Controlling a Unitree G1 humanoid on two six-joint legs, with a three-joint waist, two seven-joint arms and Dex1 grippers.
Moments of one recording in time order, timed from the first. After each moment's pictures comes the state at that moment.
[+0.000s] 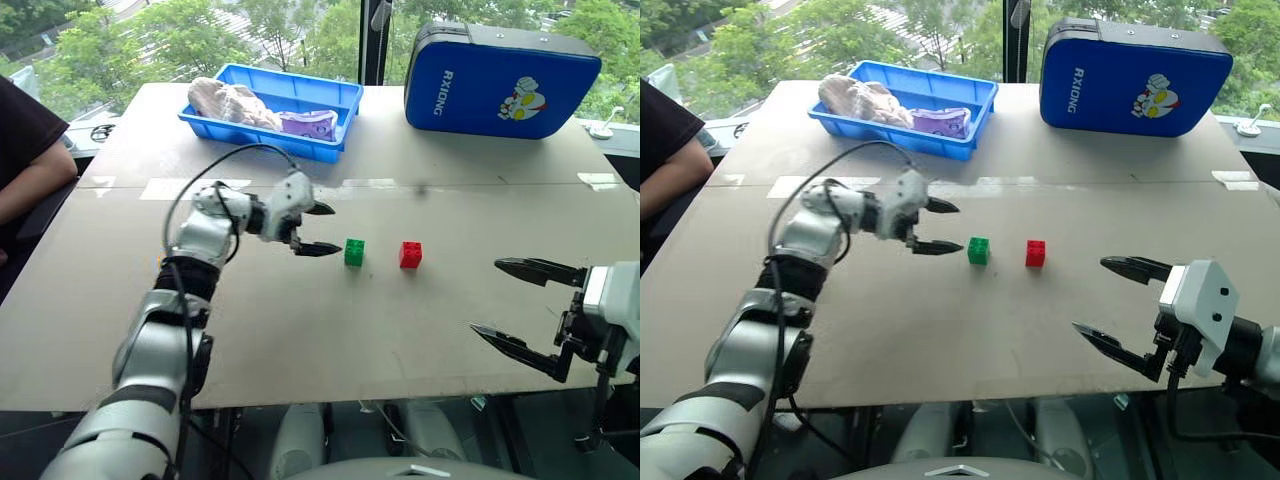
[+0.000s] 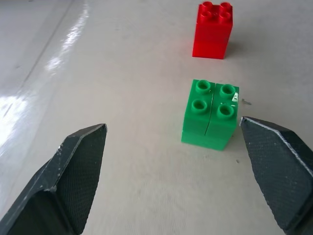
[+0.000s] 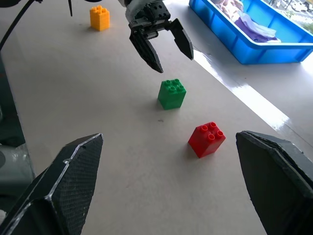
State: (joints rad) left arm -0.77 0.59 -0.09 0.44 -0.14 0.20 -1.34; right arm 0.29 -0.84 -0.51 -0.89 0.75 0.54 0.85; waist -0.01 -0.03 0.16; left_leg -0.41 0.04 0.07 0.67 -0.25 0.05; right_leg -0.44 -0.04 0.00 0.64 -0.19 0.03
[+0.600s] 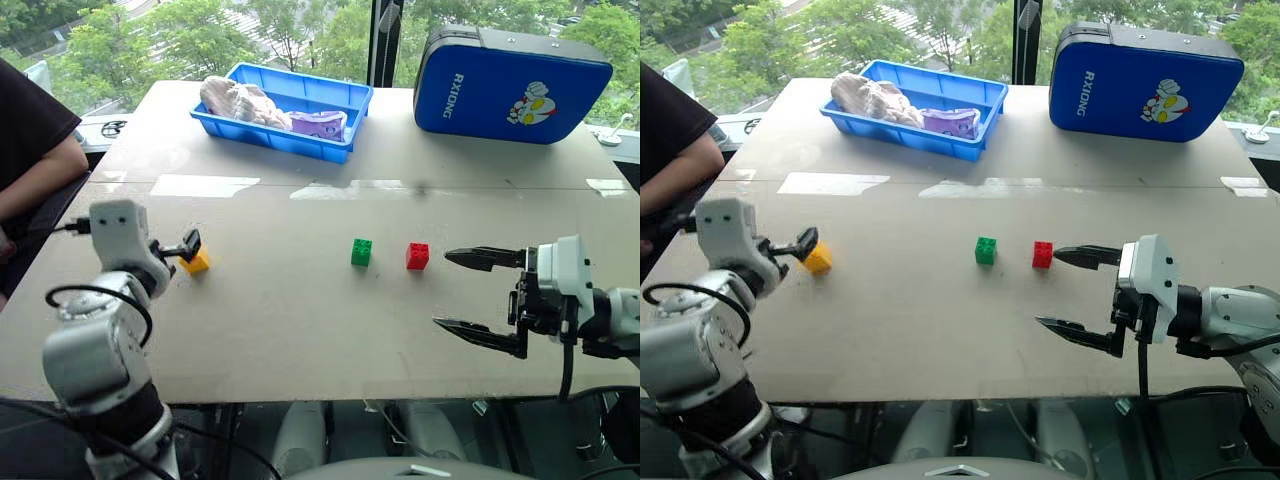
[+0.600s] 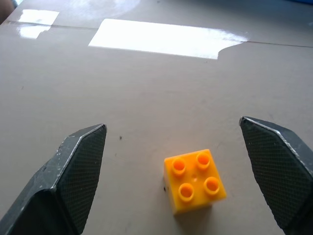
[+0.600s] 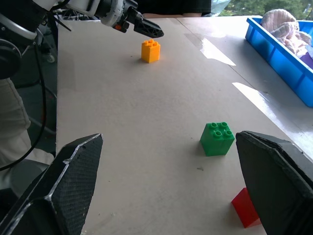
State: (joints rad) left arm -0.24 0.32 0.55 -0.62 -0.07 1.28 -0.24; right arm 0.02 -0.85 -0.21 -0.73 0.74 0.50 0.95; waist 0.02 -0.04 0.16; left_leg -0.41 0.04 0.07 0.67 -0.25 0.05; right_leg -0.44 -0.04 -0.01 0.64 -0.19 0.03
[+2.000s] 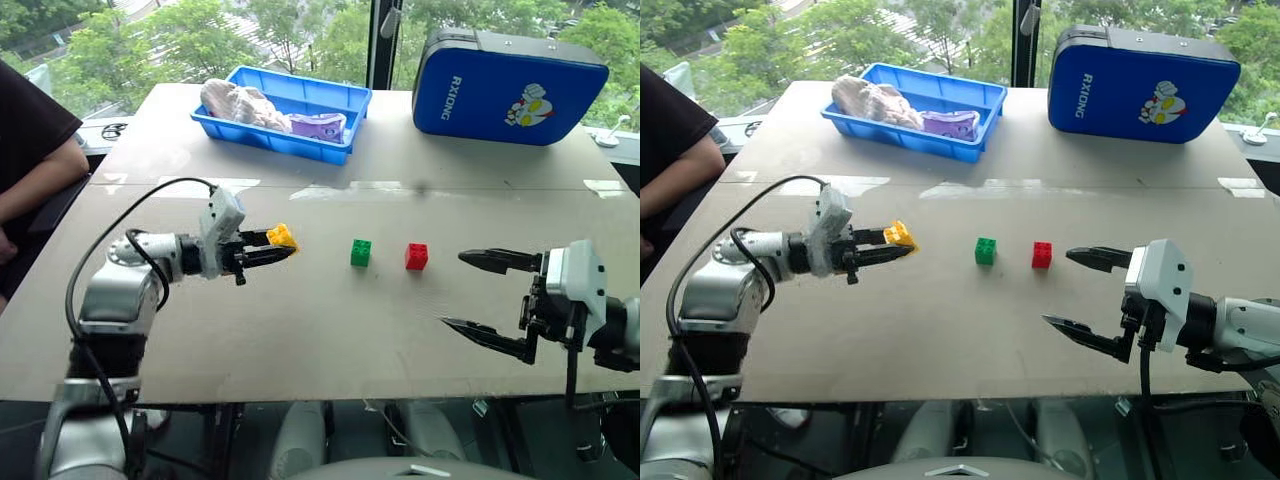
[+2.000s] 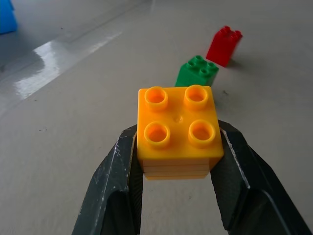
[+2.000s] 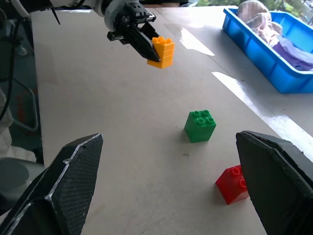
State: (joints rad) left arm -0.56 0.77 -0.03 0.29 -0.30 0.31 -1.40; right arm 0.16 -0.86 -0.35 -0.84 0.78 0.54 0.81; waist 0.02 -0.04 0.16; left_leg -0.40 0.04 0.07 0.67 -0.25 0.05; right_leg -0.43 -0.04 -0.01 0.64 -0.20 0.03
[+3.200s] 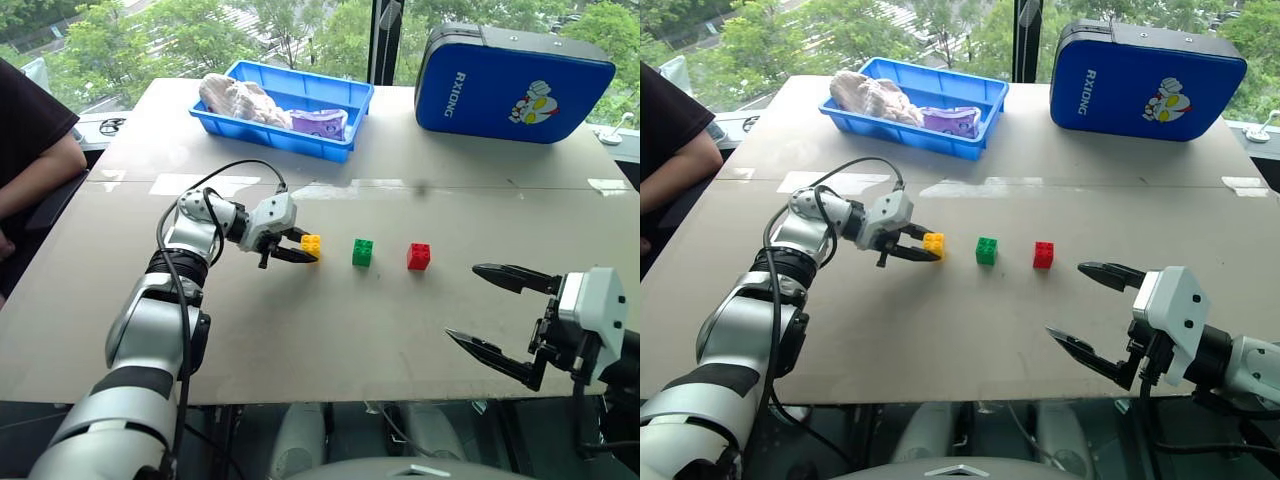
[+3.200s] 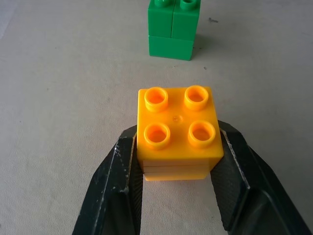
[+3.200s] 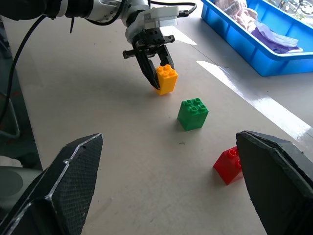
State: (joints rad) left arm -0.98 0.56 -0.21 1.09 -0.01 -0.32 -1.55; right arm 0.34 -0.84 -0.45 -0.98 0.82 0.55 0.69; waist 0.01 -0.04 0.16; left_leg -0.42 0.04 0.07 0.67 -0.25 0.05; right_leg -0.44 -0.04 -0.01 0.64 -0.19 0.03
